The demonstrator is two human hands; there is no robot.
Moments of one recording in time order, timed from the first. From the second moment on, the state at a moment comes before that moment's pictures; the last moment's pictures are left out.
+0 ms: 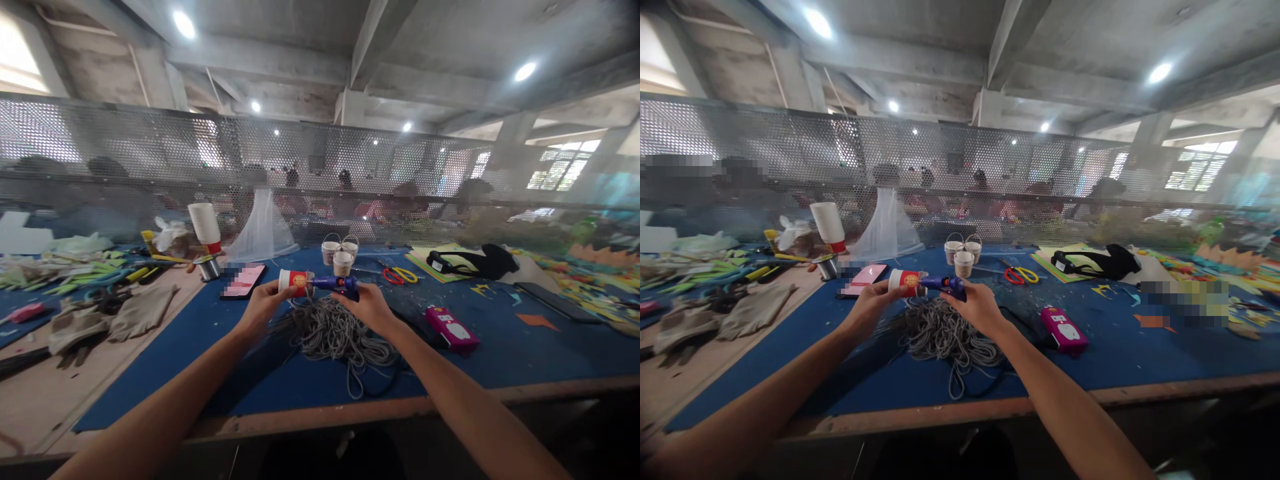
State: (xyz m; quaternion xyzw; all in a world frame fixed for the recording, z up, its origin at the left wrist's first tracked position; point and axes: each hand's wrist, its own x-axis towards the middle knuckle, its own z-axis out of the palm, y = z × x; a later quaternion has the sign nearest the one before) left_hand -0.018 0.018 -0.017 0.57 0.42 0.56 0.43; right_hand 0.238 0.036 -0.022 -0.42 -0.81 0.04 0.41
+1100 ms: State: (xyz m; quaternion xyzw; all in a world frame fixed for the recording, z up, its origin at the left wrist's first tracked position) left_hand -0.017 0.016 -0.016 0.58 0.42 0.55 0.43; right_hand 0.241 0.034 -0.021 -0.42 -0.82 0.03 0.39
